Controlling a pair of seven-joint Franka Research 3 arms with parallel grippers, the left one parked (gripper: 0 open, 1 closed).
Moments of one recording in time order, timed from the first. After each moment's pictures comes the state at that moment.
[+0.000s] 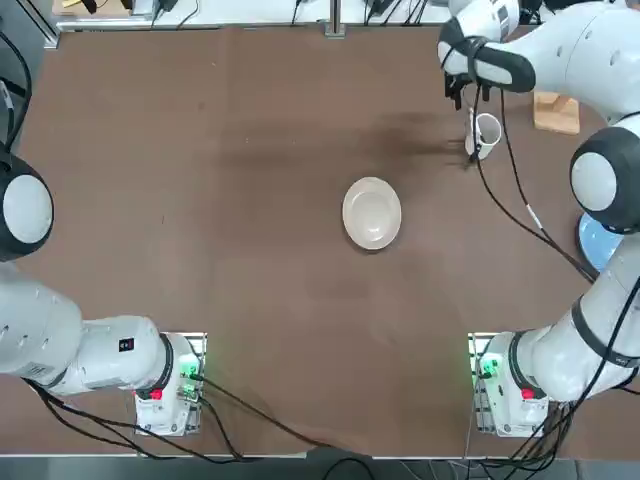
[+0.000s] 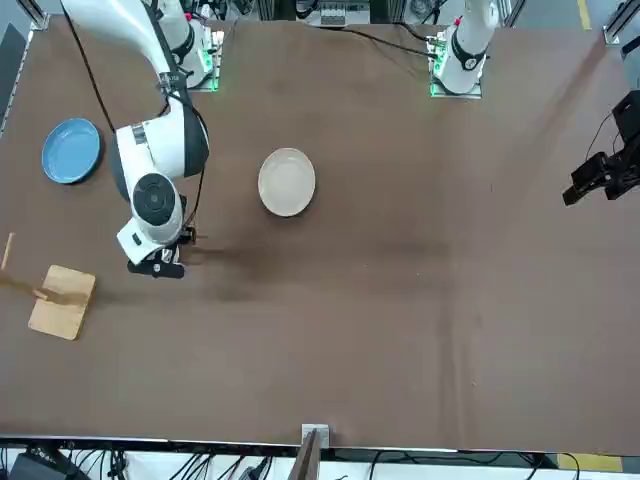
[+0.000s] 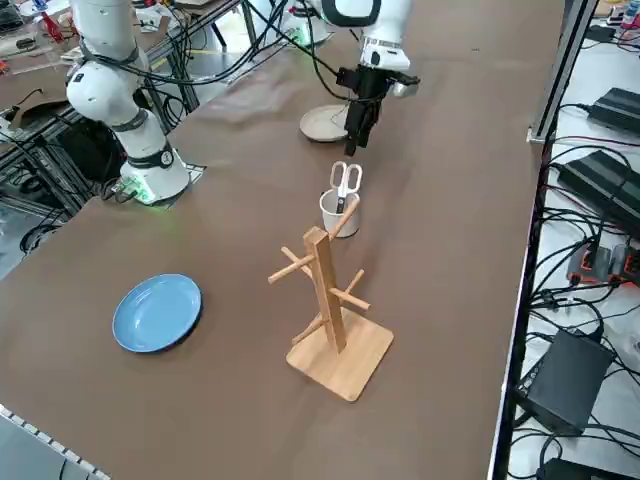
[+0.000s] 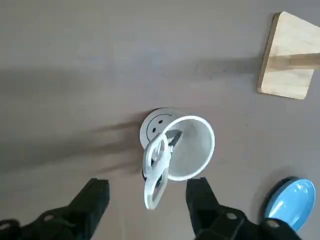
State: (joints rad) arm 0.29 0.42 0.02 -1.72 -0.38 1.87 0.54
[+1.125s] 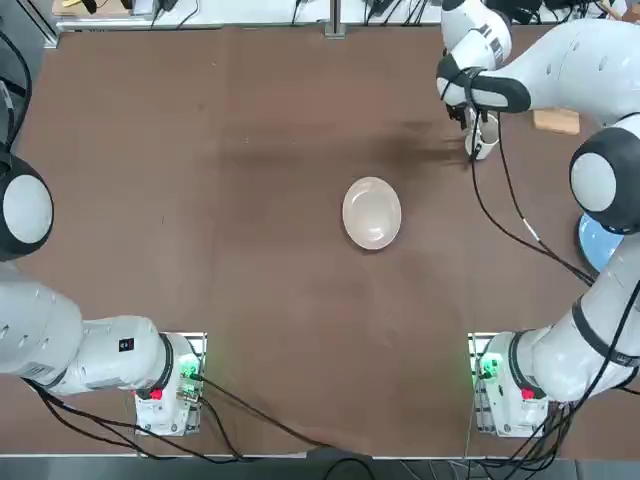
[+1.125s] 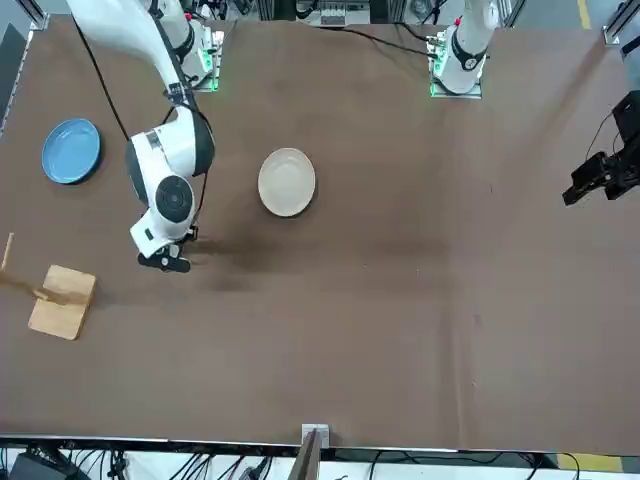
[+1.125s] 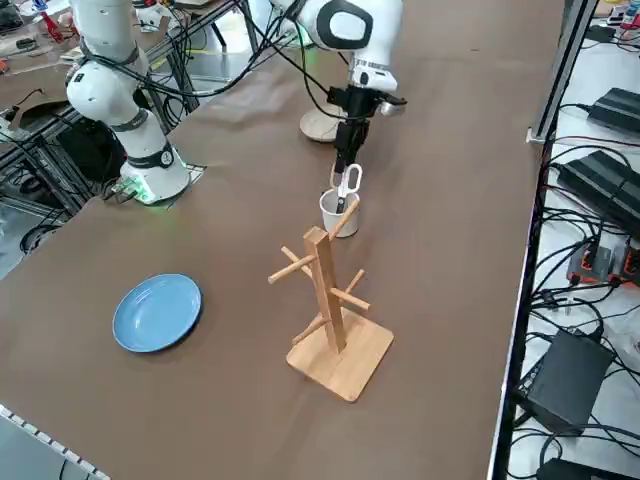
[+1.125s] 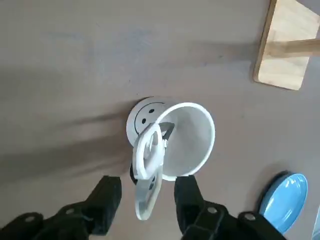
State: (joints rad) arm 0.30 0.42 0.02 -1.83 -0.45 1.92 0.60
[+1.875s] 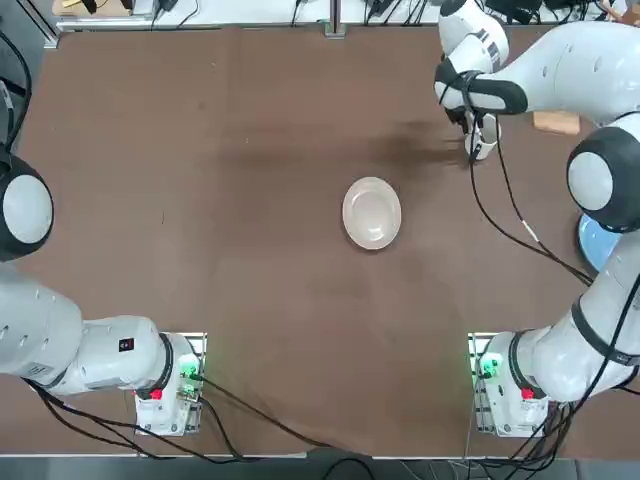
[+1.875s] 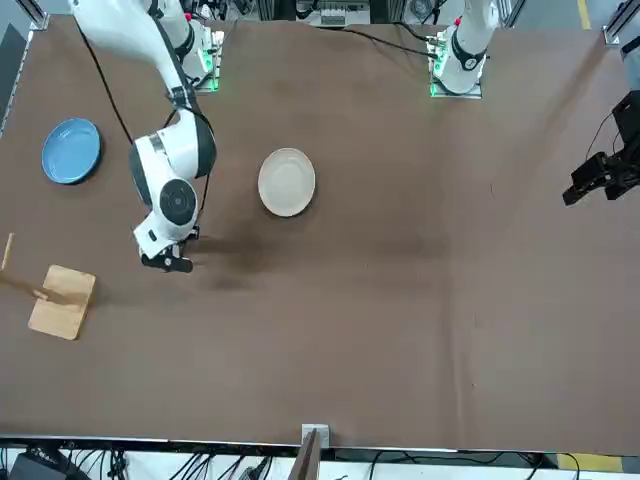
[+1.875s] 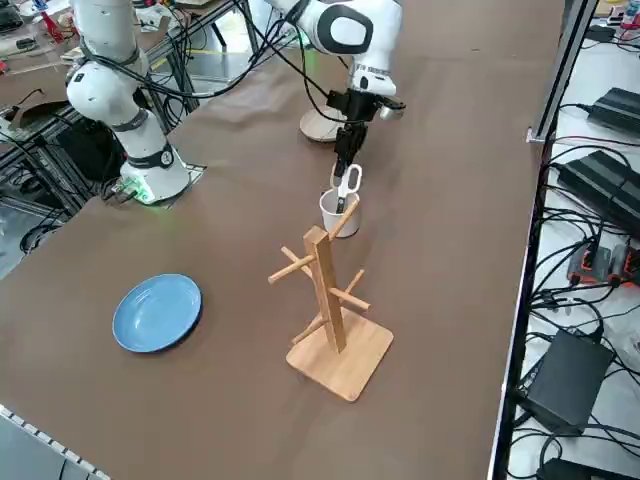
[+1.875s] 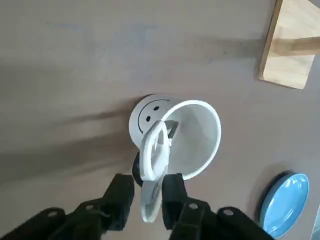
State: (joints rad) arm 0.30 0.43 0.02 -1.83 -0.46 1.92 0.60
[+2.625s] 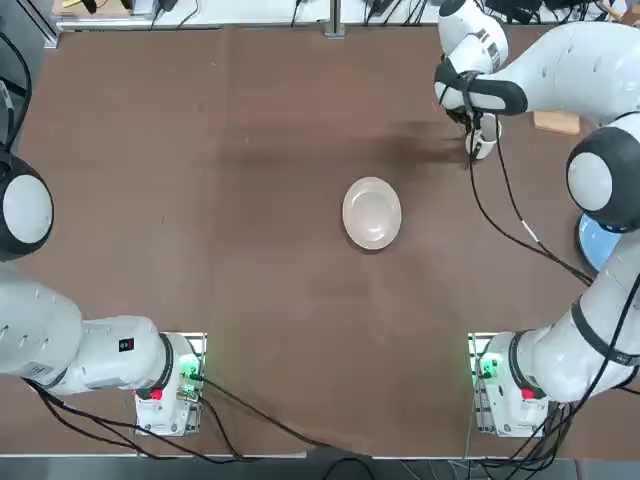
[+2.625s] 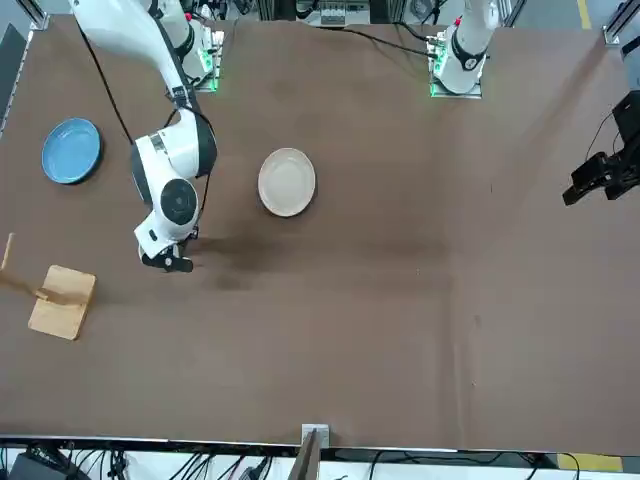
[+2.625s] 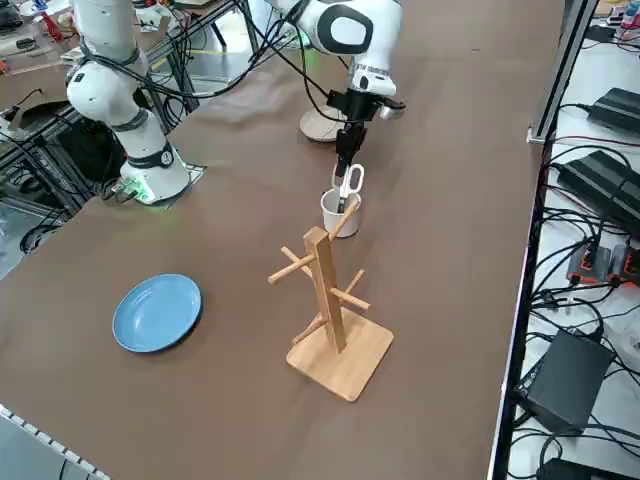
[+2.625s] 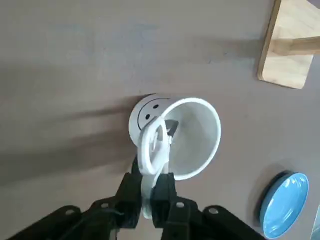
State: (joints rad) arm 0.30 0.43 0.01 -1.83 -0.46 1.92 0.60
